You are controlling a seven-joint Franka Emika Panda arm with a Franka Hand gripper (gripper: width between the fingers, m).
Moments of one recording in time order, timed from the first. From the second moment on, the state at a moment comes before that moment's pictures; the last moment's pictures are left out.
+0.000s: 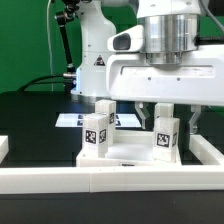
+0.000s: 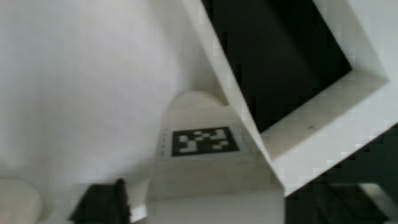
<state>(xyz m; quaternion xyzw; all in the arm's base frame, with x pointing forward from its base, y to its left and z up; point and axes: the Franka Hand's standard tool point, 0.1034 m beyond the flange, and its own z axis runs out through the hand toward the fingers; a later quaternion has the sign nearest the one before) 0.624 0.067 0.075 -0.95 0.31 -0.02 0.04</state>
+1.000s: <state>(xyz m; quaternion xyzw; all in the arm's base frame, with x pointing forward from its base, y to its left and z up) 0.622 0.067 0.074 -0.88 0.48 -0.02 0.05</state>
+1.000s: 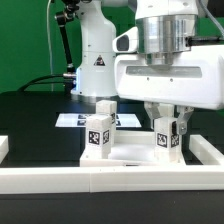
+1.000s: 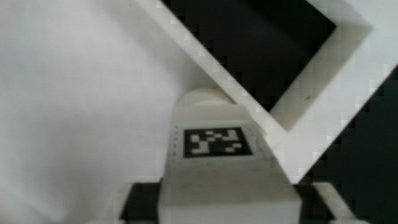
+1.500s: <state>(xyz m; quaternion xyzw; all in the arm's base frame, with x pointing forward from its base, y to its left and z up) 0.621 0.072 0.074 -0.70 0.71 0.00 0.05</state>
